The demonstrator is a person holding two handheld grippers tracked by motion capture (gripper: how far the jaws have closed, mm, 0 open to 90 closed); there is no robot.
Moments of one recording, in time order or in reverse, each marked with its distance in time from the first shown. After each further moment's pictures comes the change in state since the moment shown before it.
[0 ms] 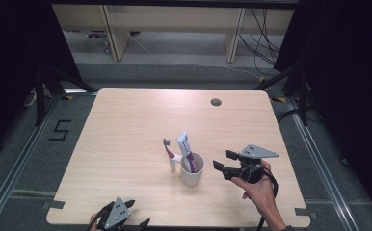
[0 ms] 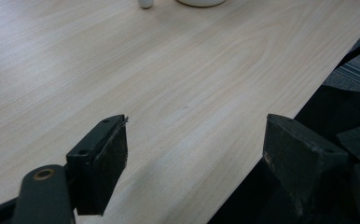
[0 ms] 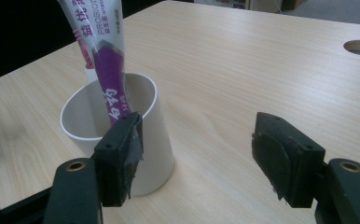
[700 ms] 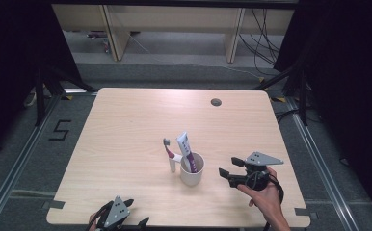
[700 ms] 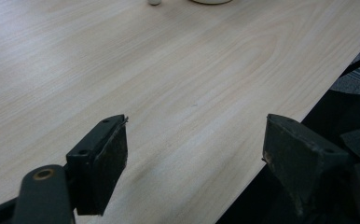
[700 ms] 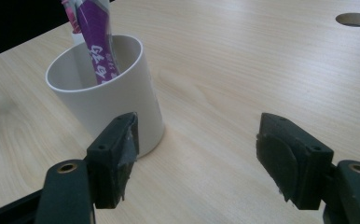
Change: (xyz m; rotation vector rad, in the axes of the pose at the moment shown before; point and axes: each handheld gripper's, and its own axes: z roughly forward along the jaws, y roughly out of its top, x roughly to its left) left arm 0.004 0.000 0.000 0.018 0.024 0.003; right arm -0.006 -0.023 -0.010 0.045 -0.016 0.039
